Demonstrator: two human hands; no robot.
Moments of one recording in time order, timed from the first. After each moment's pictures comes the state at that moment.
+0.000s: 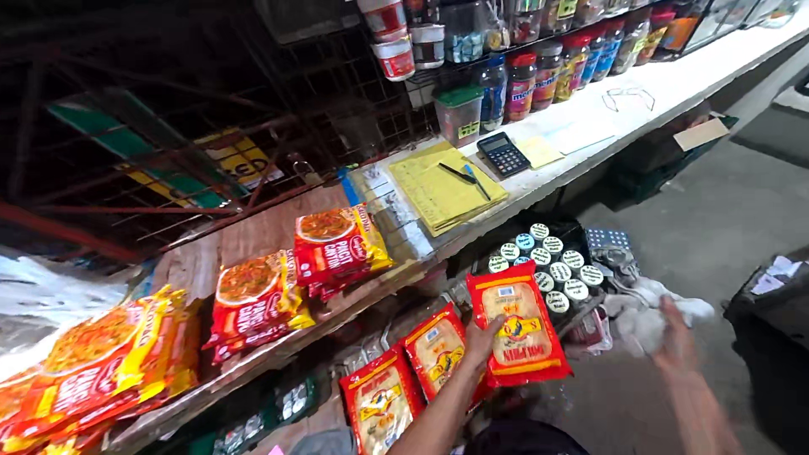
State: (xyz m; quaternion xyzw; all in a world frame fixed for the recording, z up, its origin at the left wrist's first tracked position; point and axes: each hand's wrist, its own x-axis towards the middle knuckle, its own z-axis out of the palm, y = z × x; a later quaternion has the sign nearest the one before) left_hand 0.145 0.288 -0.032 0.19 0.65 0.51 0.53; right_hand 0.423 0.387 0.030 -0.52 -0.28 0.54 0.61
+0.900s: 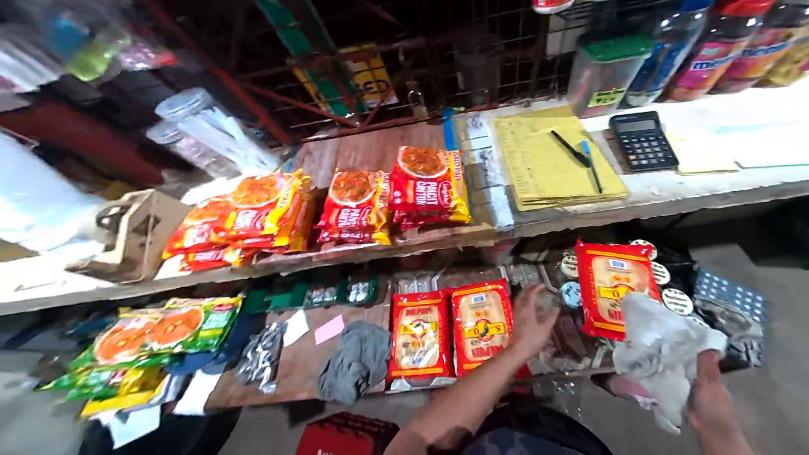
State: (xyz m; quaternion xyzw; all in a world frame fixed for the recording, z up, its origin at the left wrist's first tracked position) left_hand 0.143 0.293 -0.038 0.33 0.74 0.50 0.31; right_hand 0.362 0.388 0.023 -0.50 -0.47 0.63 0.35
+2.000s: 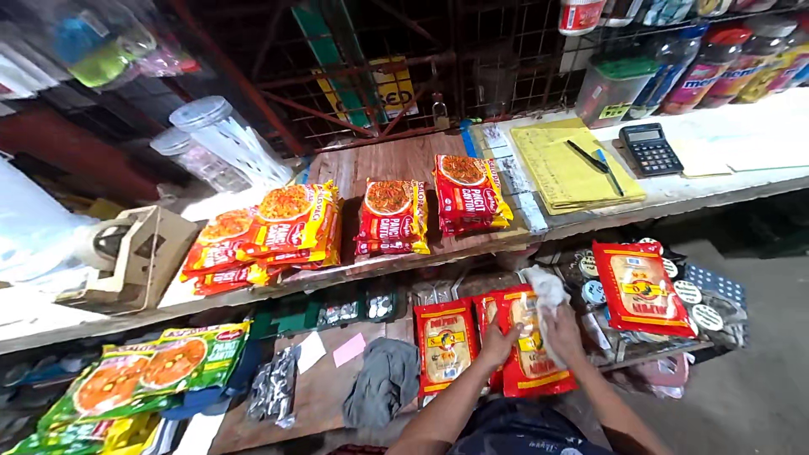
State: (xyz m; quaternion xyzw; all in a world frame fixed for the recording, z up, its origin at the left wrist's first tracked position) left_hand 0.059 0.173 -0.070 0.19 0.67 0.53 0.48; right_hand 0.183 0.302 -0.080 -0.40 -0.83 0.34 0.18
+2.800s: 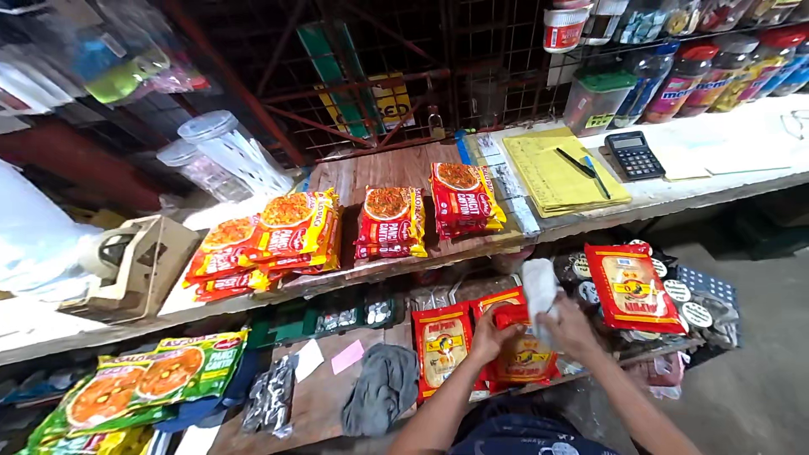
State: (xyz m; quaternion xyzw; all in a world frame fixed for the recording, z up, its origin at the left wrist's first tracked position) left_hand 0.039 0.168 -0.044 0.34 0.63 0.58 0.39; right_hand 0.191 0.300 0.013 -0.26 -0.87 0.35 0.22
